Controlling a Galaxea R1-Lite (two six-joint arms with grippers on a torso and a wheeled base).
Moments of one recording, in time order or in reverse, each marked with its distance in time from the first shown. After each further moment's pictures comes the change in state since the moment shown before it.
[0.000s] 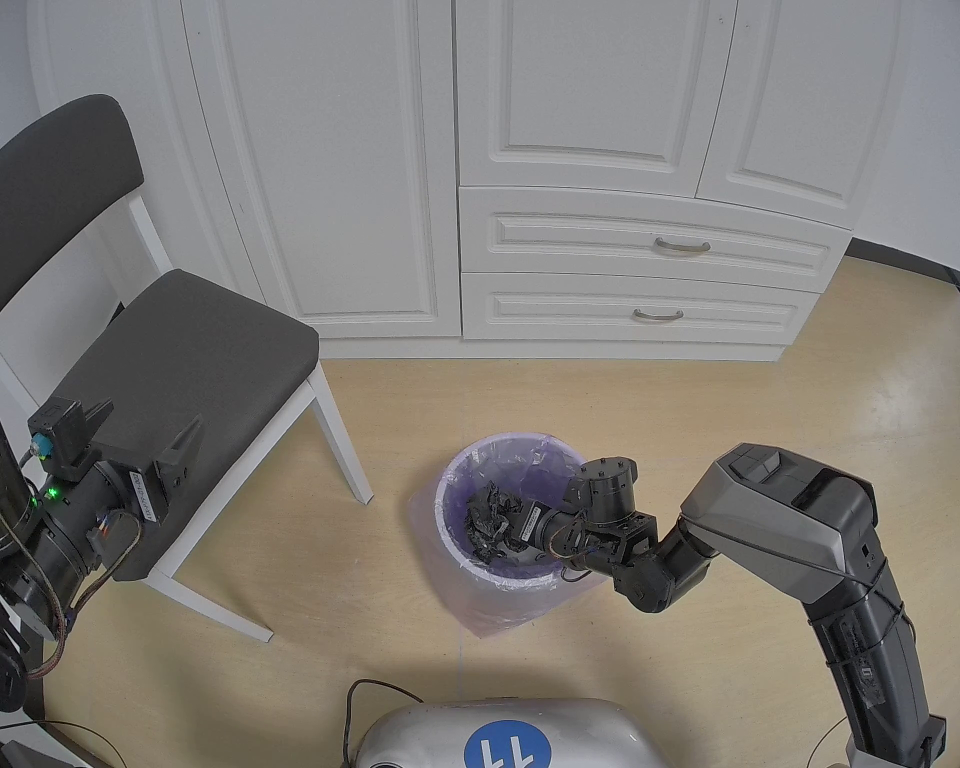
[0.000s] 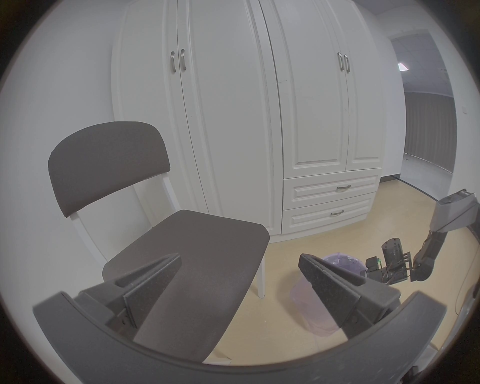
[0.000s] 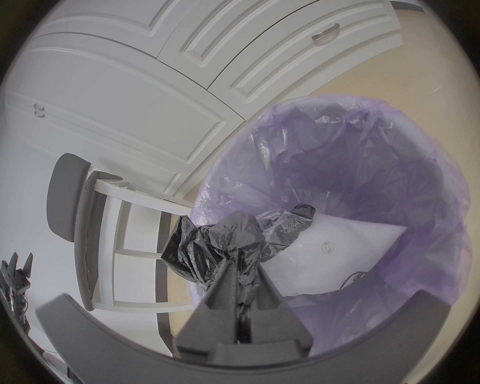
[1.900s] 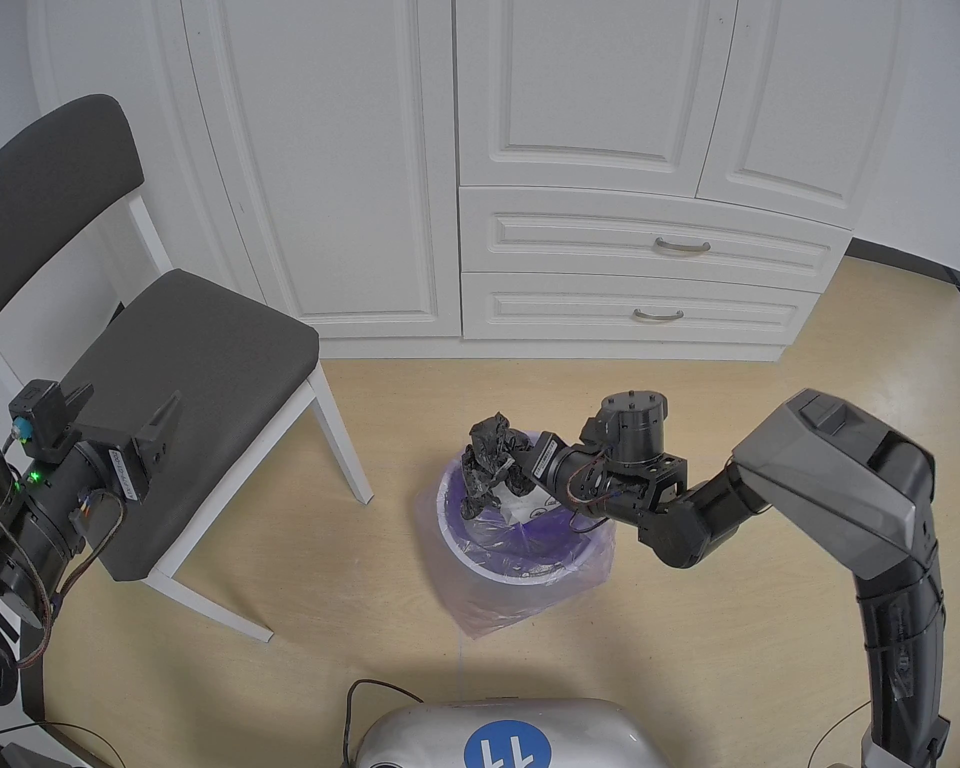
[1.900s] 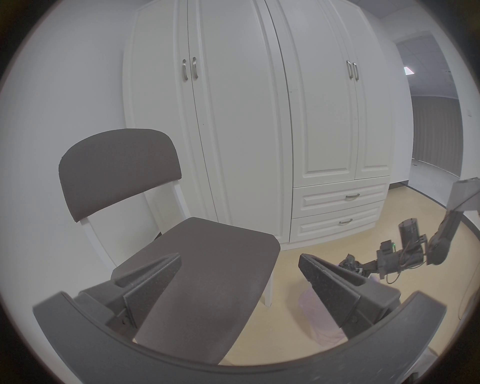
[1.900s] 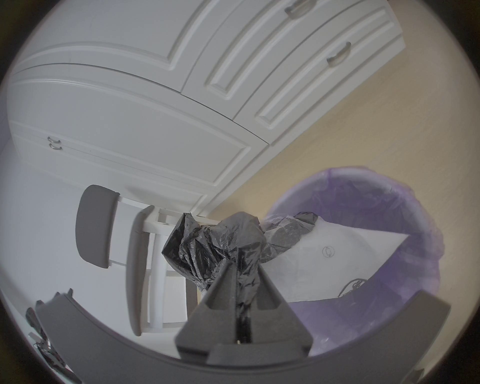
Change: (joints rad) left arm 0.047 -0.026 -0.025 0.000 0.000 -0.001; right arm -0.016 -0.195 0.009 0.067 0.049 0.105
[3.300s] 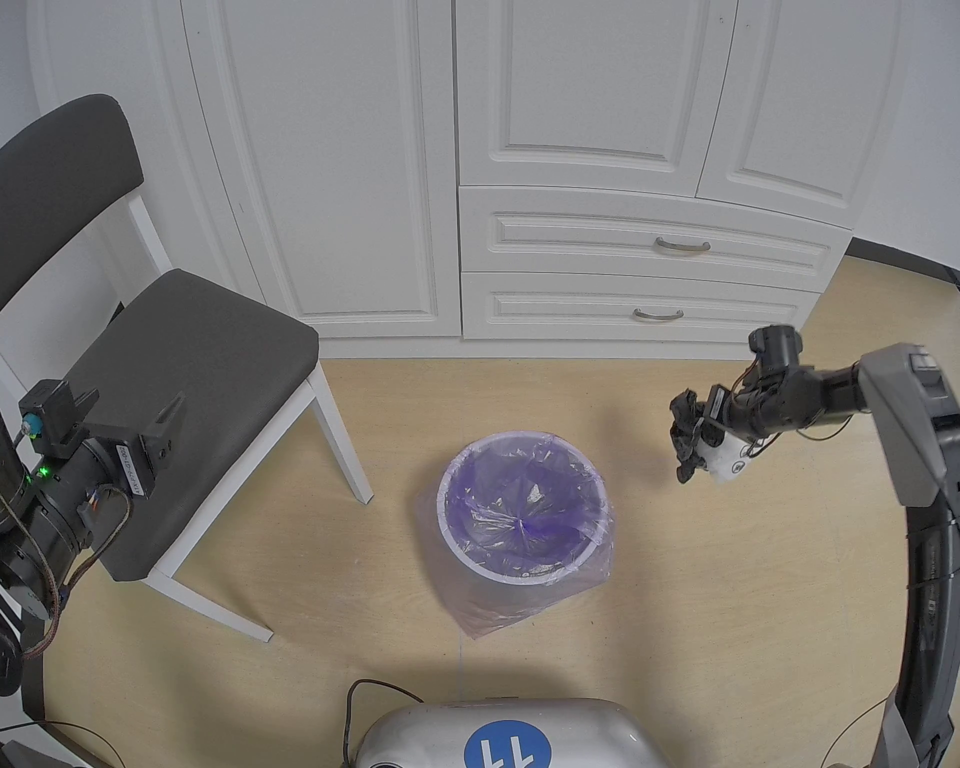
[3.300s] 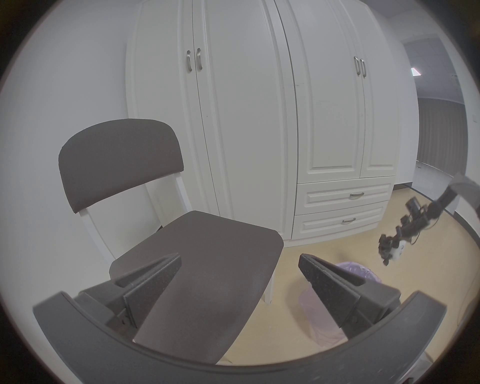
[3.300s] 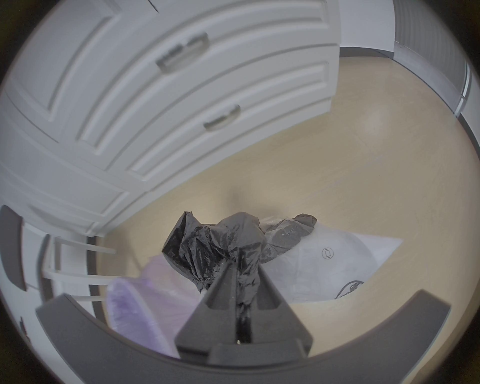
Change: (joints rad) left arm 0.021 0.042 -0.011 0.000 -0.001 -0.038; right arm -0.497 0.035 -0.476 0.822 -0.066 -0.430
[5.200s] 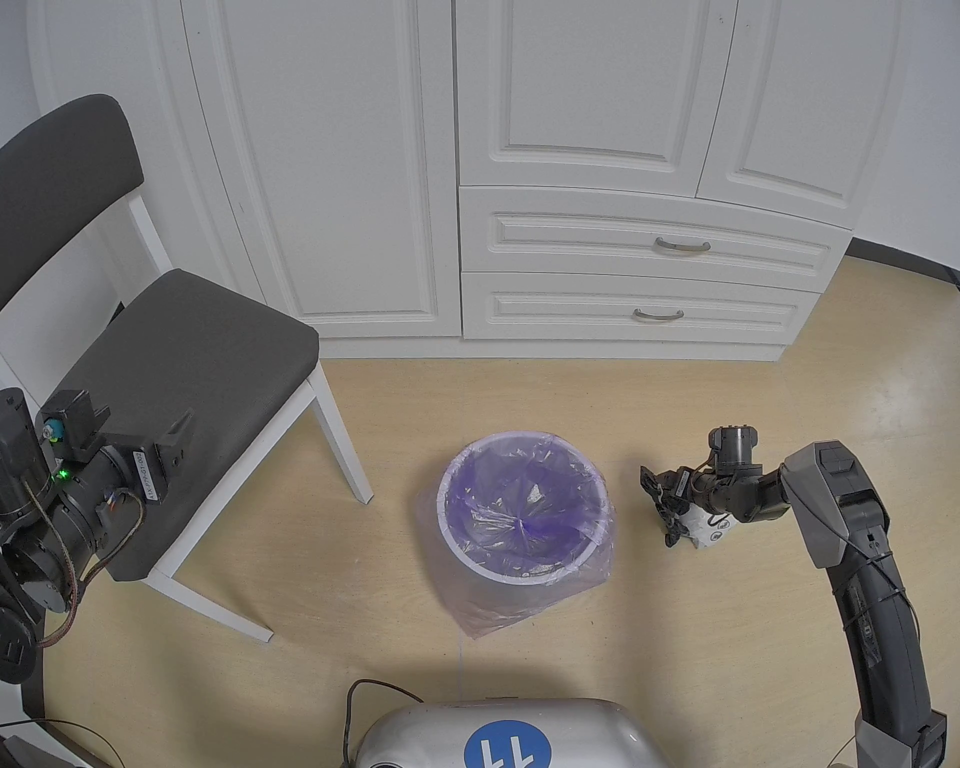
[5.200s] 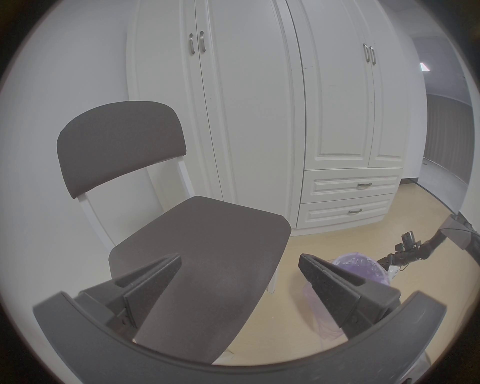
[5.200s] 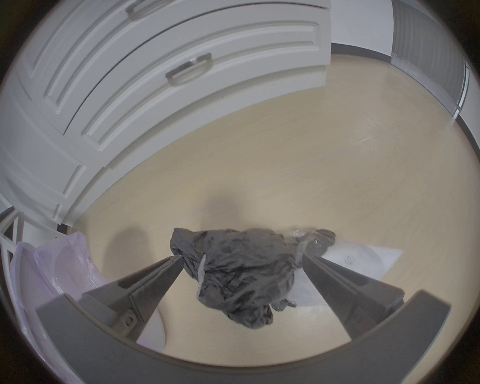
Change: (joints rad) left arm 0.038 0.080 -0.001 0.000 -0.003 -0.033; right arm -0.011 0.479 -0.210 -0.301 -0.090 -0.054
